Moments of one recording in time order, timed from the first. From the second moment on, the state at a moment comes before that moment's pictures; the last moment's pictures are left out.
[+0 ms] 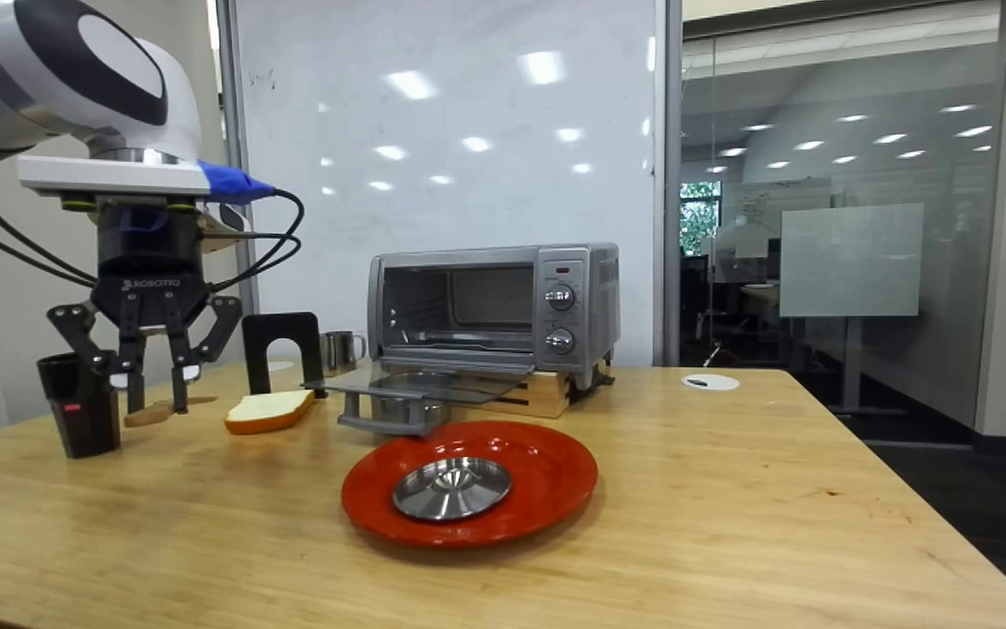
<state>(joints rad) 0.05 -0.16 -0.02 -2.62 -0.36 2.16 -0.64</state>
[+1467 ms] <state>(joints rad) 0.02 0.01 -0.13 -2.72 -0.11 2.63 -1.22</state>
